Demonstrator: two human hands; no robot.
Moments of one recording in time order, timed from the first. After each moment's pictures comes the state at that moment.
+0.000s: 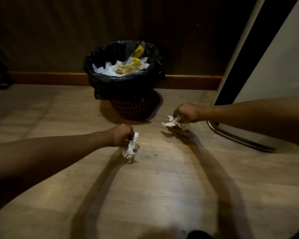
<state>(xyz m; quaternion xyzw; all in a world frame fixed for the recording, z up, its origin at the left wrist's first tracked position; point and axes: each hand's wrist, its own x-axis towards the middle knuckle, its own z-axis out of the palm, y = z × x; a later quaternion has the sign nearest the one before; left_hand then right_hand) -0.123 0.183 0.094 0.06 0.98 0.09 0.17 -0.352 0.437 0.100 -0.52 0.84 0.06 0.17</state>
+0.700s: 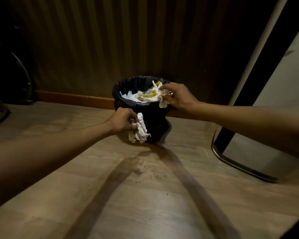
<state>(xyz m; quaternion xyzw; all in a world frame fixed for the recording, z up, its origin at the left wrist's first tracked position) -0.089 0.150 0.233 -0.03 0.98 0.19 -0.11 -0.295 0.342 0.261 -0.51 0.80 -0.28 -0.12</state>
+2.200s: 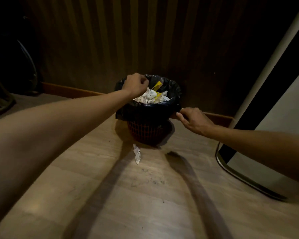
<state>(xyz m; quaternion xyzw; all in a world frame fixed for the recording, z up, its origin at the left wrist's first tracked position) -0.203 0.135 0.289 -0.20 0.92 0.26 -0.22 -0.310 0.389 0.207 -0.49 0.85 -0.16 -0.08</state>
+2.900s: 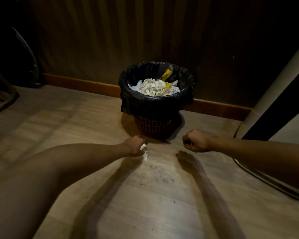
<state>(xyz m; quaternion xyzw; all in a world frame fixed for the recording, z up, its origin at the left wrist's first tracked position) -0.143 0.127 0.050 -0.09 0.98 0.06 0.15 -0.314 0.379 0.115 -0.57 0.81 0.07 0.15</state>
